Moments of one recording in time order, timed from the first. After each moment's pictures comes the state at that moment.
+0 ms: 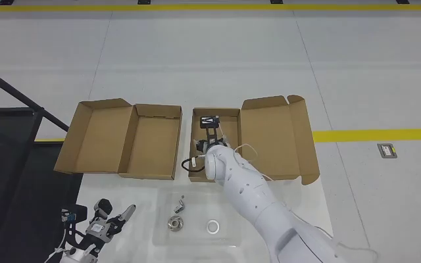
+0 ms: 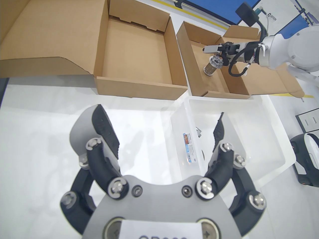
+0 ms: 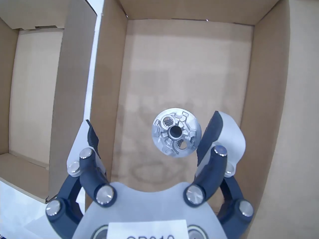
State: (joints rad) left arm 1.77 -1.14 -1.78 -1.85 0.81 -0.37 -0.07; right arm -0.25 -1.86 0.71 -0.34 -0.76 0.35 0.27
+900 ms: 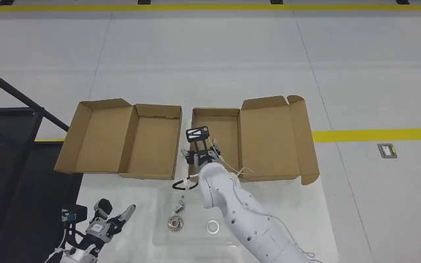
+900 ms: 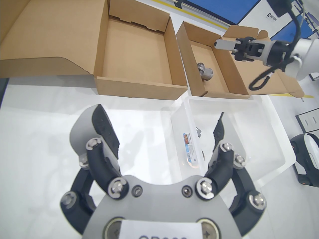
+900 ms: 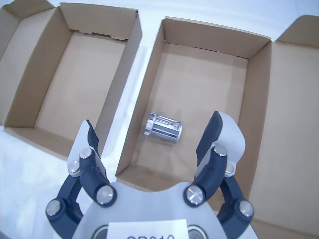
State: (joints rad) left arm 1.77 -1.14 -1.78 -1.85 0.81 -0.37 -0.07; right arm -0.66 -1.69 0.84 -1.15 -1.26 0.36 0.52
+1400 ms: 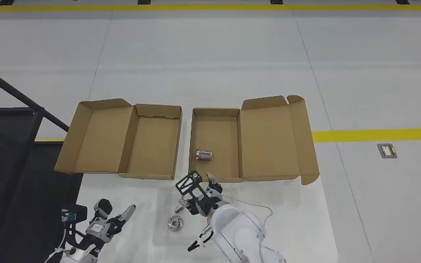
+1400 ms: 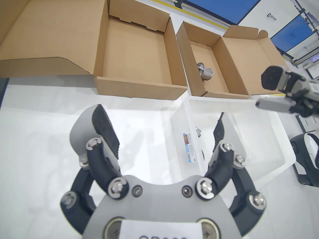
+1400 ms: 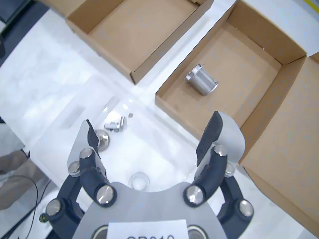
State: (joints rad) left arm 1.77 -1.14 -1.78 -1.85 0.81 -0.37 -0.07; right arm -1.10 -1.57 0.90 -1.75 -1.62 -0.06 0.89
